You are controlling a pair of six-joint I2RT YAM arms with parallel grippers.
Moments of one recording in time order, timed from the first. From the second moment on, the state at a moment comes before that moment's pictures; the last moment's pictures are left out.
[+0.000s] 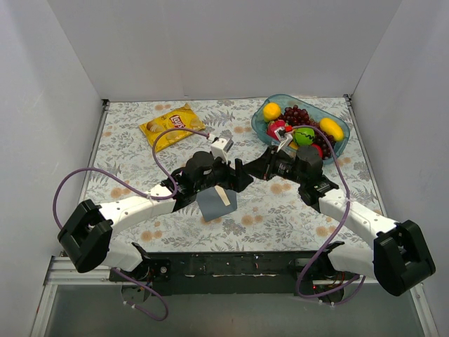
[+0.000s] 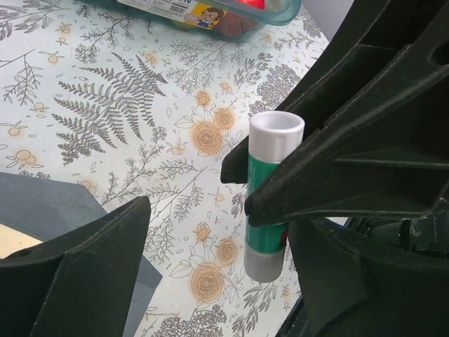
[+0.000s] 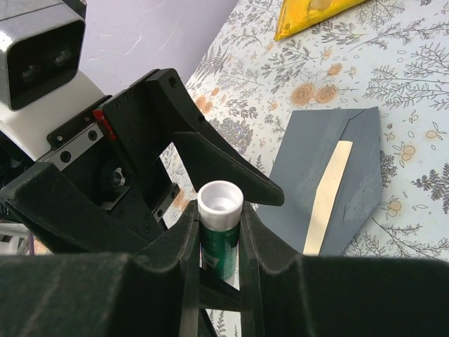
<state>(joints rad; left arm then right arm) -0.84 1.36 0.83 0.22 0.11 -0.49 0.52 1.17 0.62 0.41 -0.56 0.70</state>
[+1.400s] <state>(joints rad) -0.85 1.36 0.82 0.26 0.18 -0.50 0.53 1.15 0.61 0.40 -0.53 0.72</state>
